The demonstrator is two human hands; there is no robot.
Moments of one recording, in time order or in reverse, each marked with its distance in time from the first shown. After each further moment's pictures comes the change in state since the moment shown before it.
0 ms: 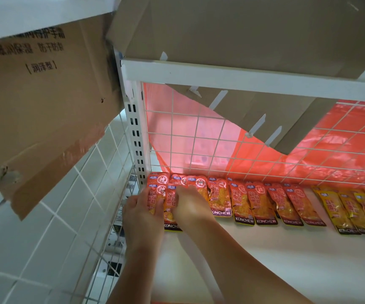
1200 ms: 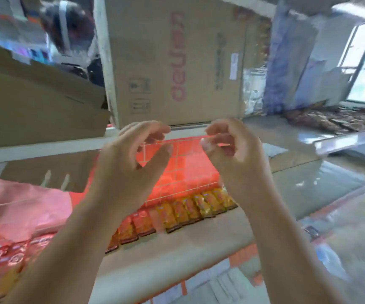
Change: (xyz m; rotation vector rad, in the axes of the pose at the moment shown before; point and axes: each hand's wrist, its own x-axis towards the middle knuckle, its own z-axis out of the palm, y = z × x) left_hand -0.196 0.453 -0.103 -0.671 -0.279 1.011; right_hand -0.340 0.237 -0.373 0.485 1.078 -0.408
